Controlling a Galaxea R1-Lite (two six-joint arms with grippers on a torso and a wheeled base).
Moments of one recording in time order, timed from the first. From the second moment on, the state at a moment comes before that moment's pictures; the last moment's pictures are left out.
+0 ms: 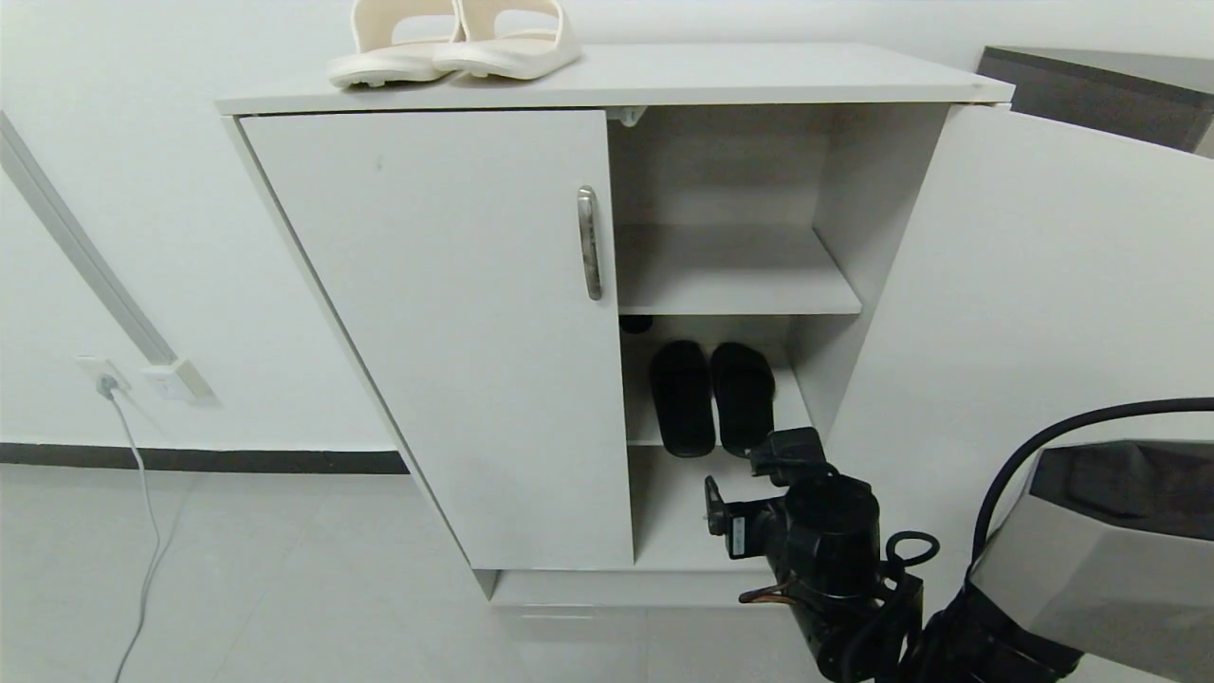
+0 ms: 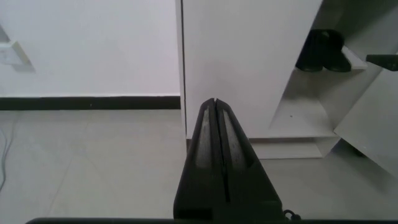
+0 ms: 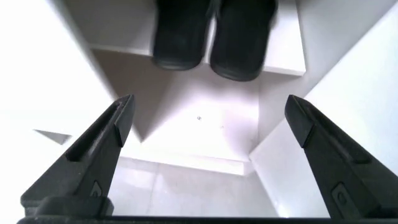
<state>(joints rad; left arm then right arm) 0.00 0.00 0.00 0.00 0.00 -0.01 0.81 2.16 -0.68 -1.30 -0.68 0.11</state>
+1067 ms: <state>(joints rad) 0.00 0.00 0.00 0.00 -0.01 -0.01 0.81 2.15 -0.67 -1.30 -0.68 0.11</state>
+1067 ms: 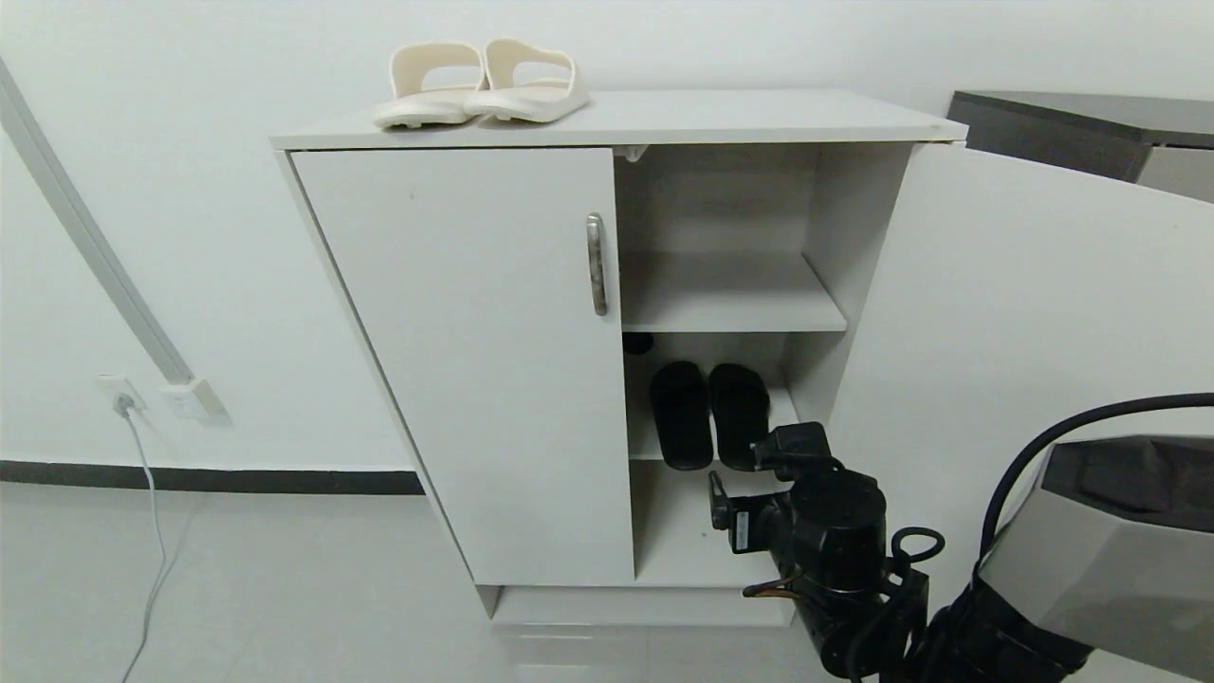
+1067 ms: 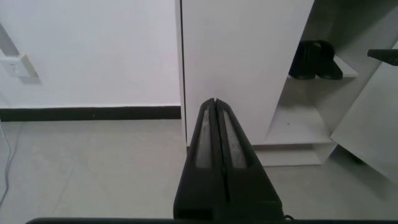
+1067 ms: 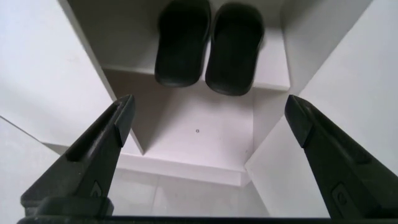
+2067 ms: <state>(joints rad) 0.00 0.00 0.00 0.00 -0.01 0.00 0.81 2.15 -0.67 -1.31 -0.68 0.11</state>
